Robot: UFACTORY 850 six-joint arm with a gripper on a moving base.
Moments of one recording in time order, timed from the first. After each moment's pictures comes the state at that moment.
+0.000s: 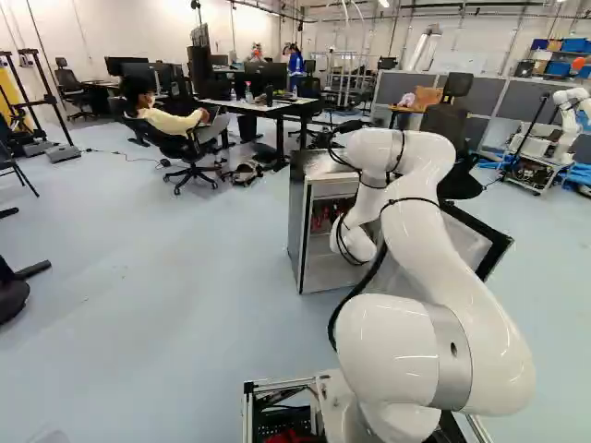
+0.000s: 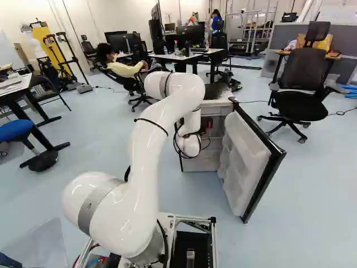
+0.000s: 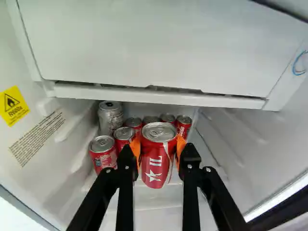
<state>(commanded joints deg) -18.1 -65.2 -65.0 -13.5 77.3 -7.9</state>
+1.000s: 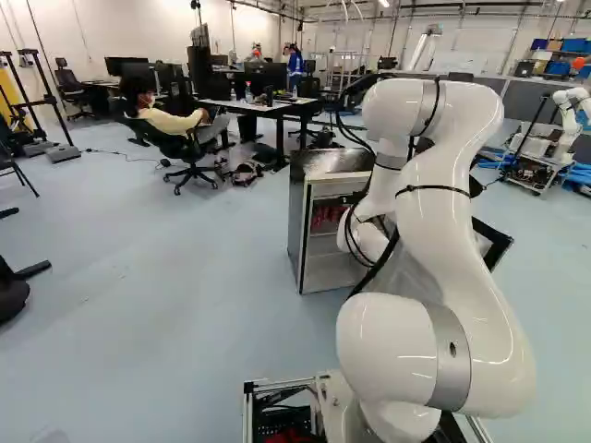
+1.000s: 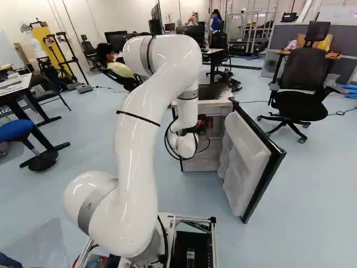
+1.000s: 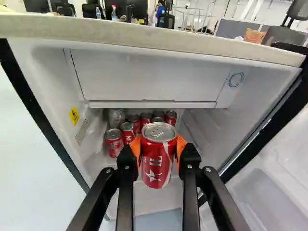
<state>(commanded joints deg) -20.0 -46.6 -42.8 -11.1 77.3 -7.9</state>
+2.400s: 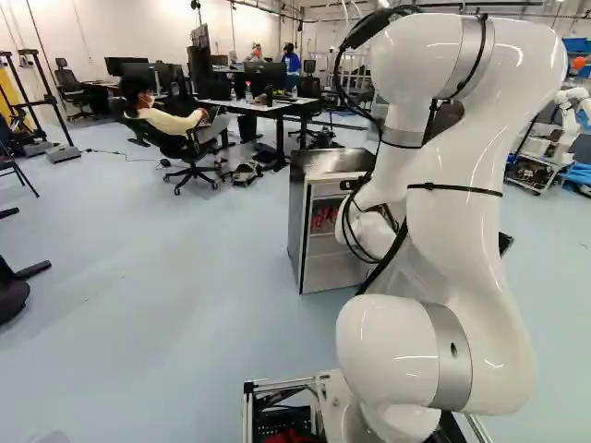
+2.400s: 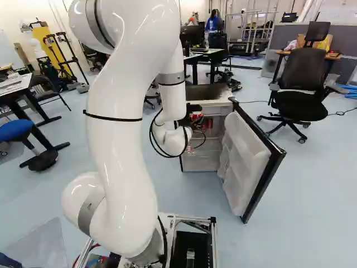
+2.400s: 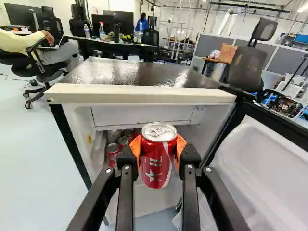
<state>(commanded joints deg) -17.5 -29.1 -29.7 -3.5 77.3 -7.9</state>
